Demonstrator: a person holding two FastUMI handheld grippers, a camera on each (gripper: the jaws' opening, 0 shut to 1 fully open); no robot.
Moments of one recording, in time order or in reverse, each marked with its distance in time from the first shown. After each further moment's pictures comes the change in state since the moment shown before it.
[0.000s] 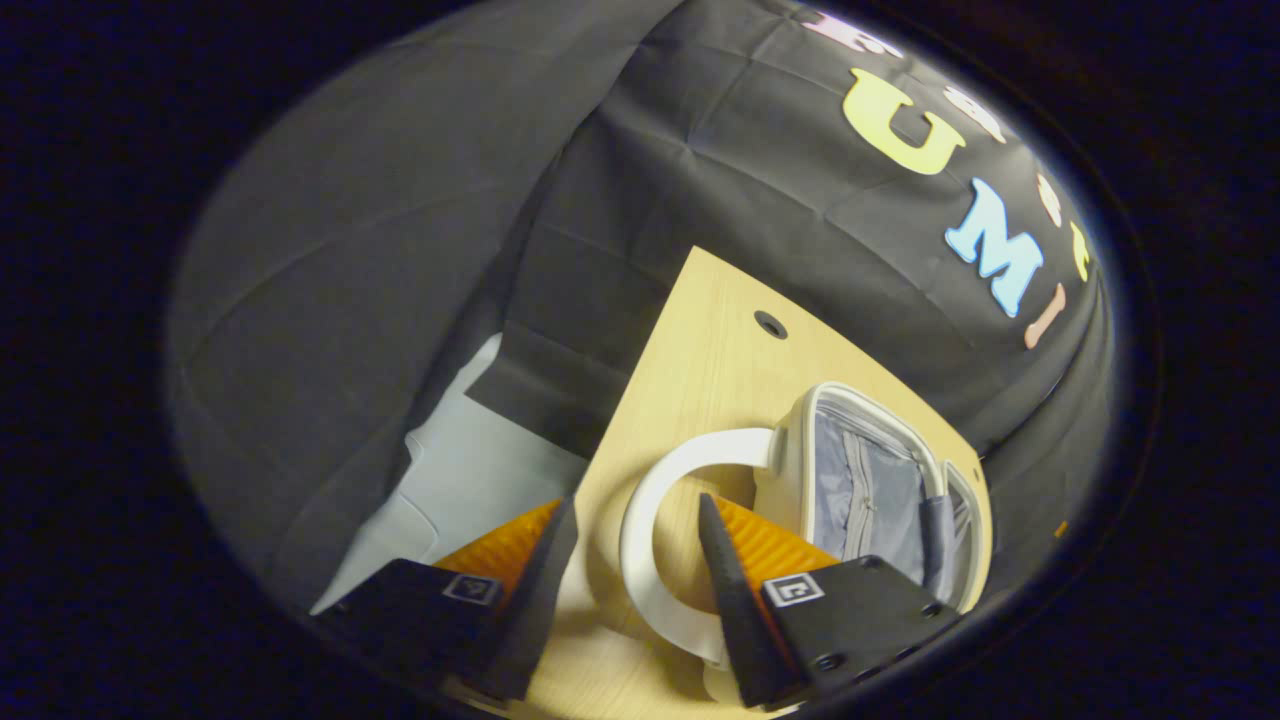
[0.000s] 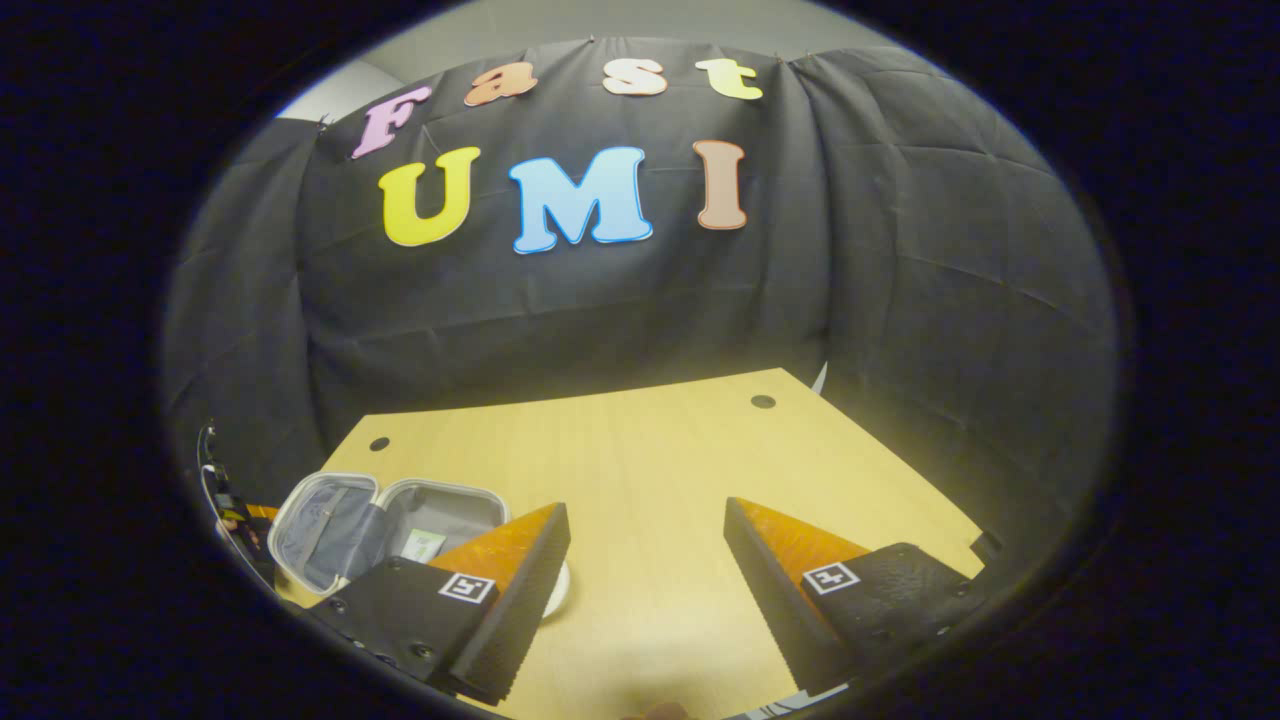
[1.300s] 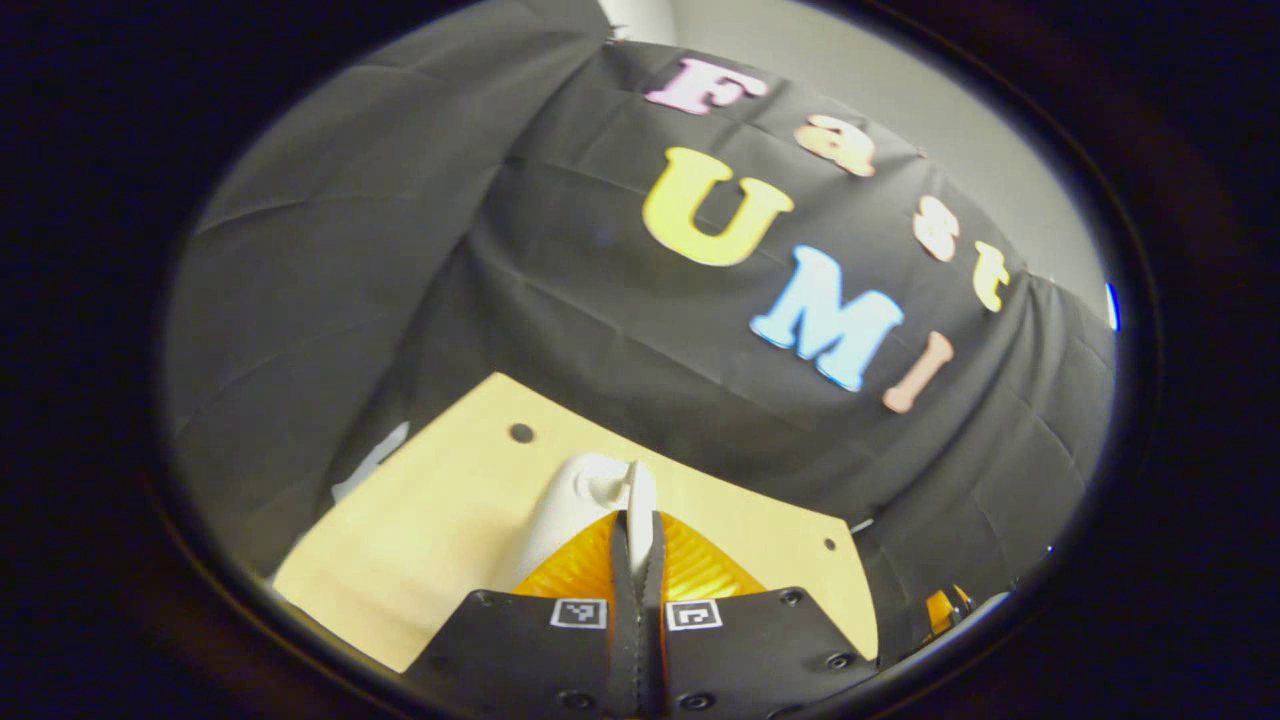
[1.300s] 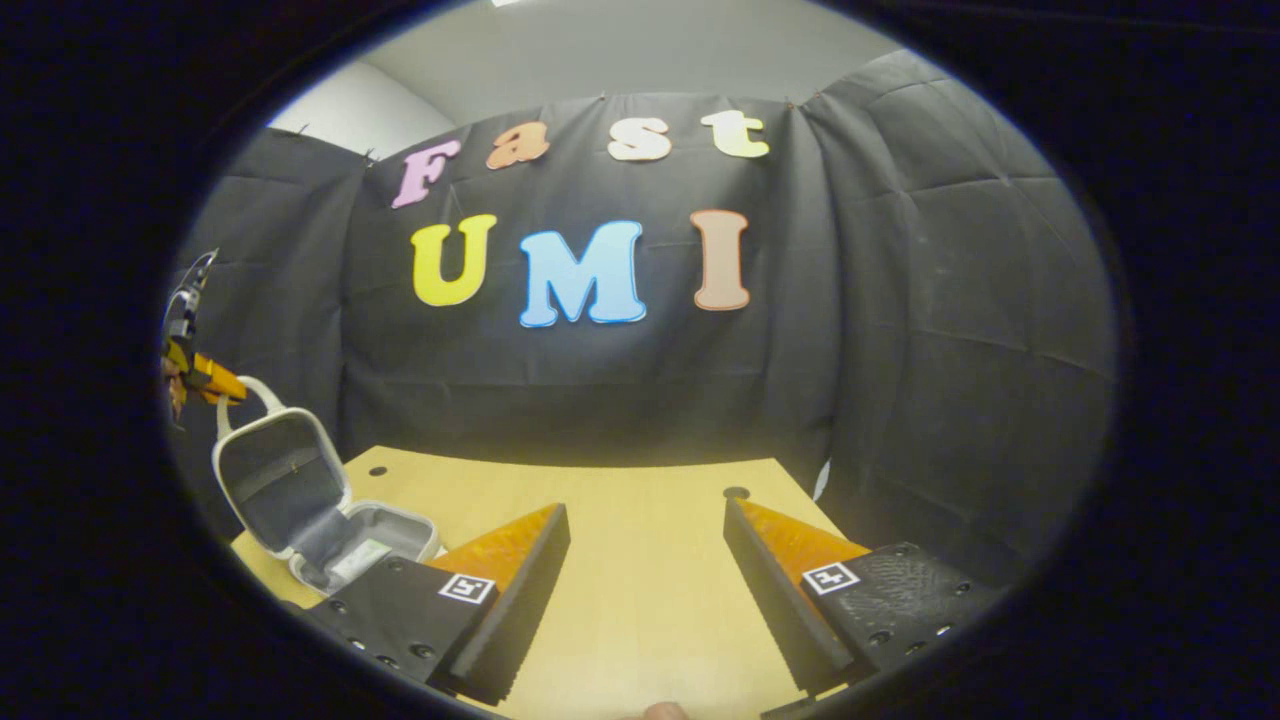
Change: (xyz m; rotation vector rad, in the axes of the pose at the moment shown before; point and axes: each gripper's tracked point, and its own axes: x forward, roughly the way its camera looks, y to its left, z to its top) left arm -0.203 -0.481 0.010 0.114 -0.244 -0.161; right arm 0.018 -0.131 0.066 -0.137 -0.249 0.224
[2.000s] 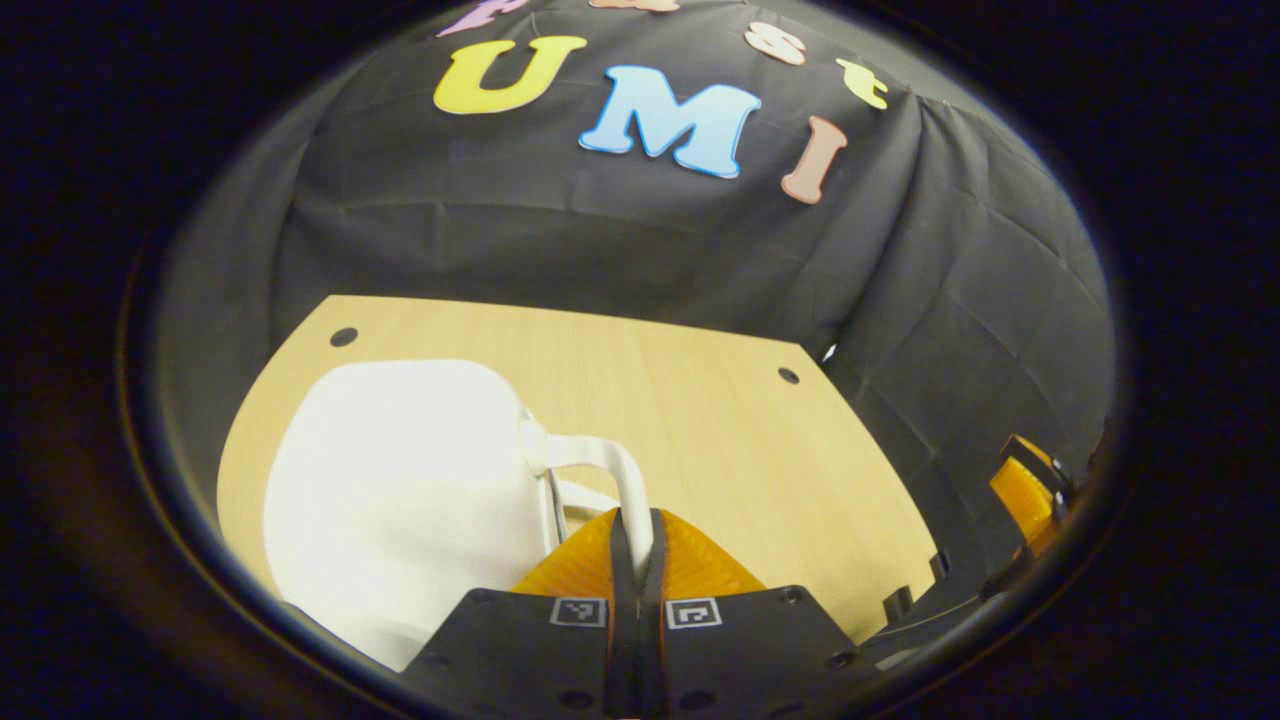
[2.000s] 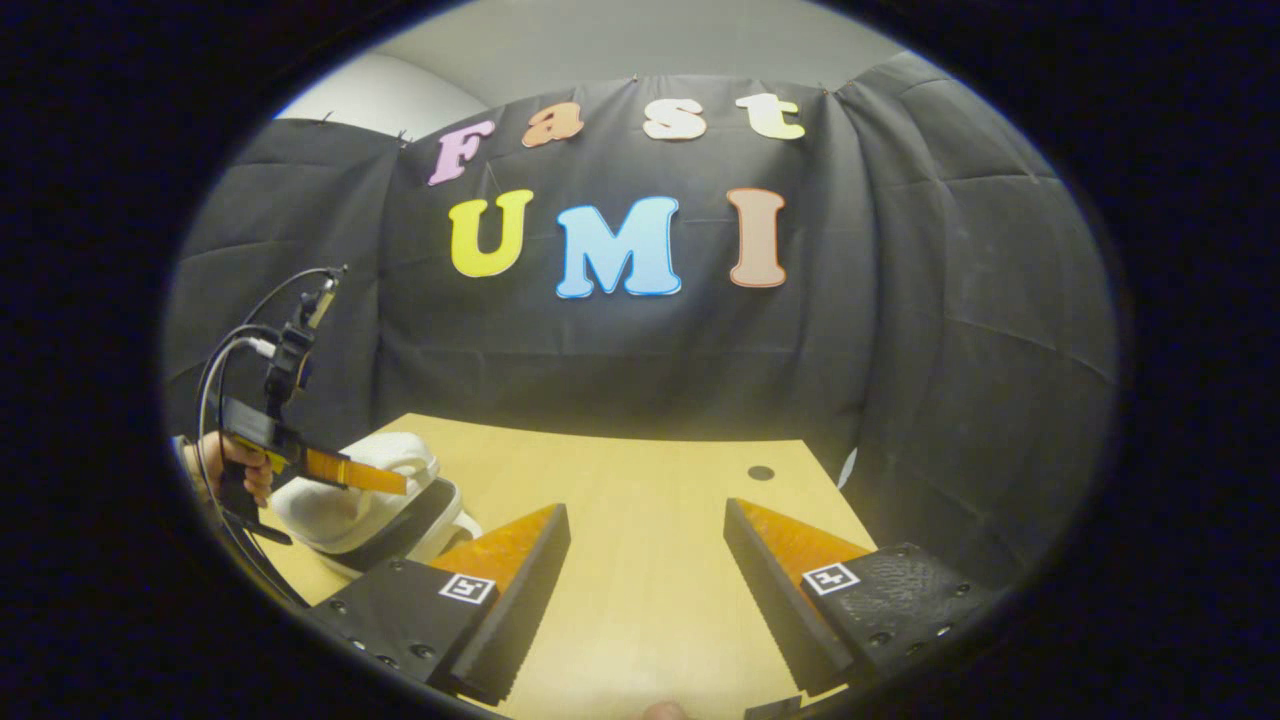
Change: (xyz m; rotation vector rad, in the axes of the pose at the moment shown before) left arm 0.127 -0.134 -0.277 0.297 0.375 -0.110; right arm -0.007 0.004 -0.028 -0.012 0.094 0.052
